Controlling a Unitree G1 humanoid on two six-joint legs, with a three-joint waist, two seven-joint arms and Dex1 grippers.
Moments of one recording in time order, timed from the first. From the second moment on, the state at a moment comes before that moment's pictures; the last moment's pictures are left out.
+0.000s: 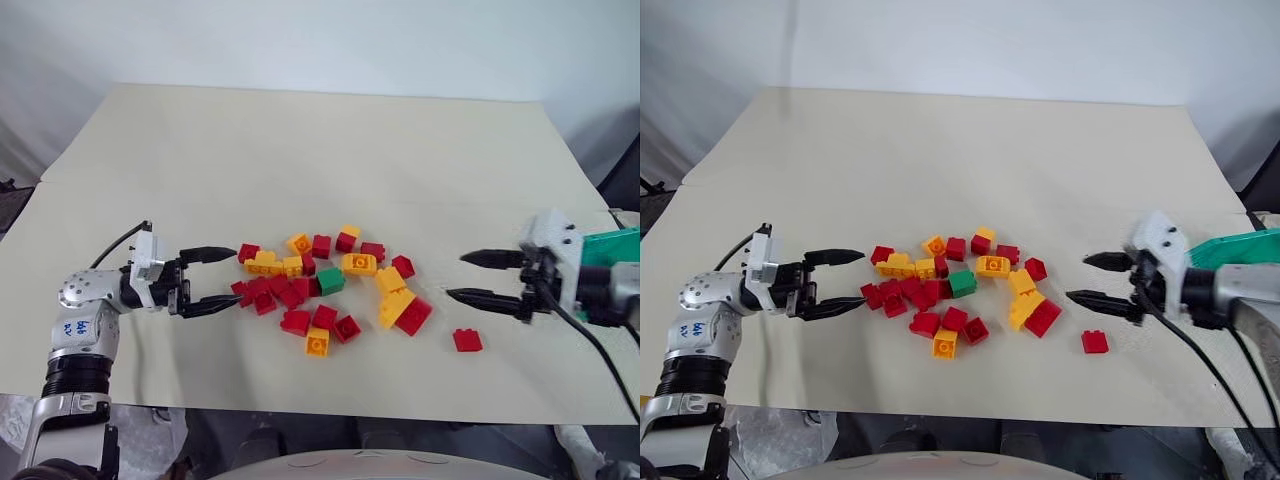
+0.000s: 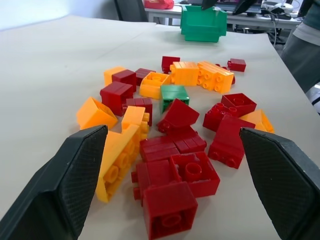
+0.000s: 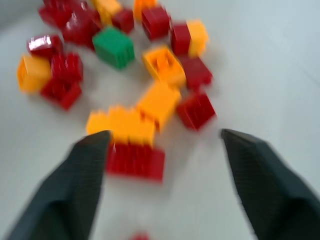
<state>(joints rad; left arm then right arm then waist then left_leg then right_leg) -0.44 0.66 0.18 0.44 -0.49 -0.03 -1.46 -0.16 -1.07 -0.32 -0.38 0.62 0.75 1.06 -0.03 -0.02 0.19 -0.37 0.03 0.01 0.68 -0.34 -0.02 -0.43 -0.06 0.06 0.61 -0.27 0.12</state>
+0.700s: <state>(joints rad) -0.34 0.66 0.23 0.35 -0.49 -0.03 -1.41 -0.95 -0.72 0.51 -0.06 0.34 0.89 1.09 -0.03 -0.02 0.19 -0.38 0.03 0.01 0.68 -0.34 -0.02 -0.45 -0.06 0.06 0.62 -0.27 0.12</state>
